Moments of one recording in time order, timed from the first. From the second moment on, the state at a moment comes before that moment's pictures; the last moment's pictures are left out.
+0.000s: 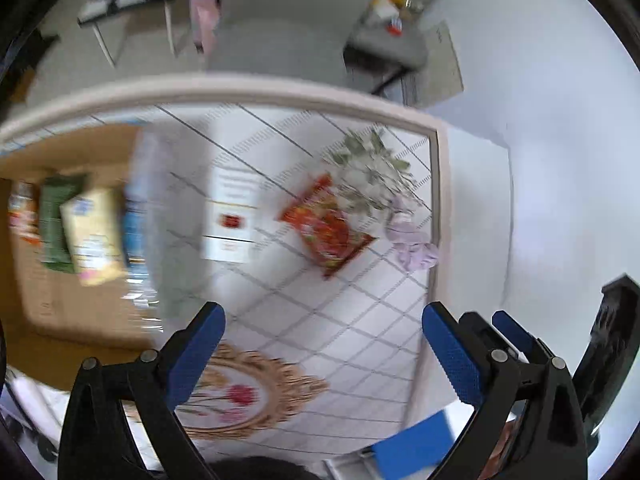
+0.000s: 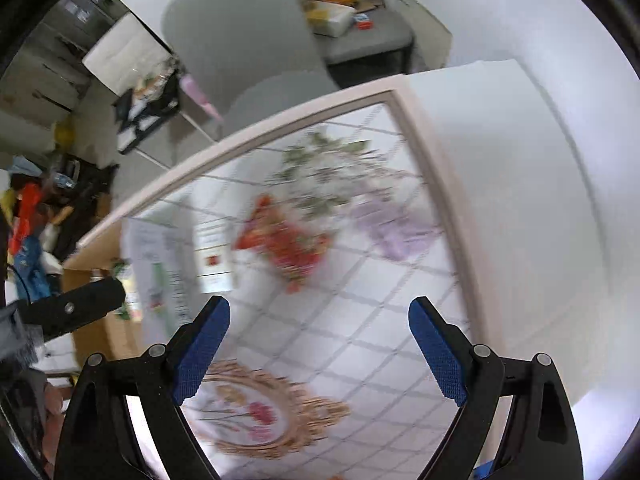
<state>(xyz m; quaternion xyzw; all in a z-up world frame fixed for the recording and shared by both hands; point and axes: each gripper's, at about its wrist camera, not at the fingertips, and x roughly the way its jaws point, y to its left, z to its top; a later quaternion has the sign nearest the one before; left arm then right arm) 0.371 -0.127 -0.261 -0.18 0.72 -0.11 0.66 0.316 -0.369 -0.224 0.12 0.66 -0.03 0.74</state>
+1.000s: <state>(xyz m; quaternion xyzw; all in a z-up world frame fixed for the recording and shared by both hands) 0.428 -0.218 -0.452 -0.20 0.82 0.03 0.53 0.408 -0.419 -0.419 0.00 0.78 0.07 0.62</state>
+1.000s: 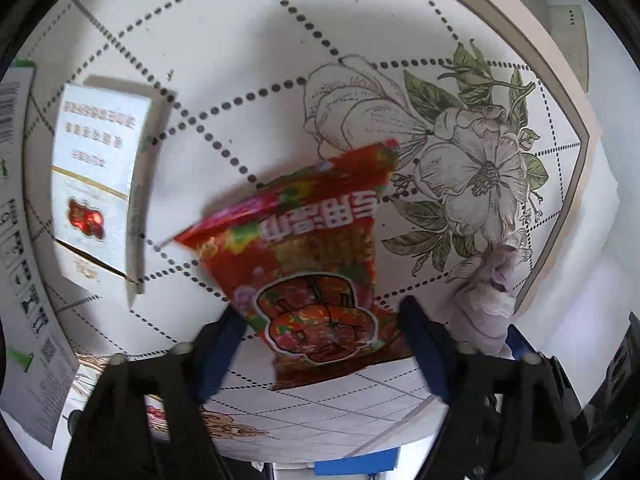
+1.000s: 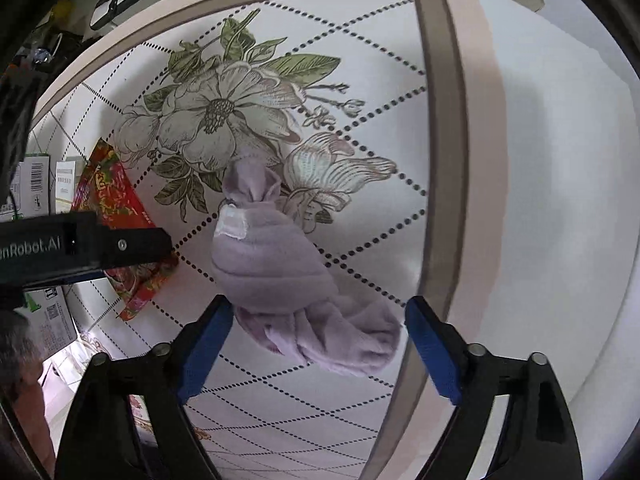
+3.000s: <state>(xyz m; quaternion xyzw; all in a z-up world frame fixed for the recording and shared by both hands) 0.274 0.179 -0.260 -0.08 0.72 -0.01 0.69 0.271 0.049 -0.262 0.05 0.71 0.19 0.68</state>
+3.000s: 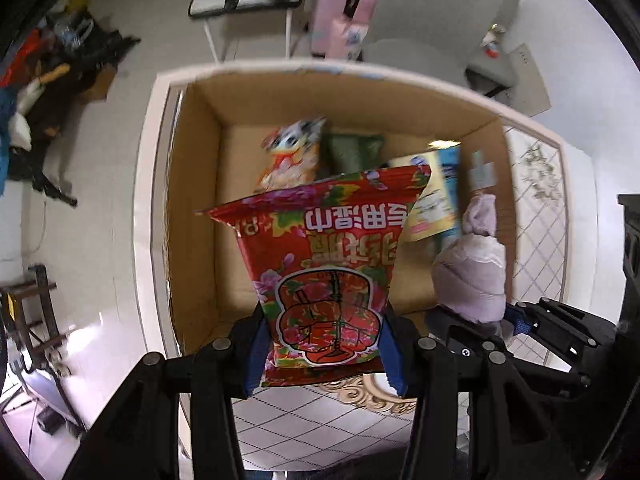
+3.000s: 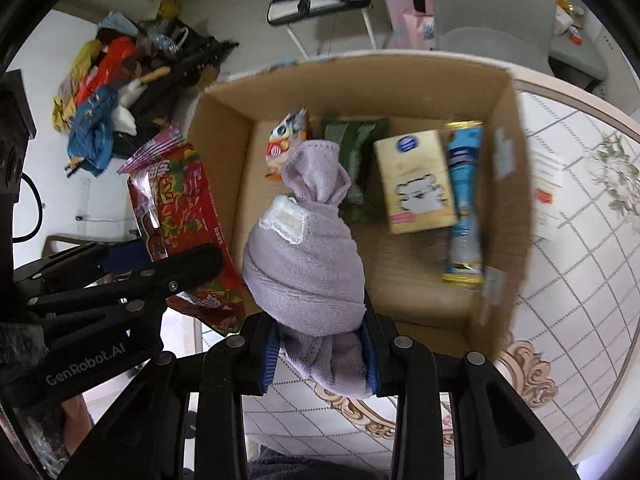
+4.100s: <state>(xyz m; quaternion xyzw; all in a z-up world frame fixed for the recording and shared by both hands) 0.258 0.218 -0.272 -0.08 0.72 0.01 0.69 0.272 0.062 -0.305 -0.01 0.73 0.13 0.67</state>
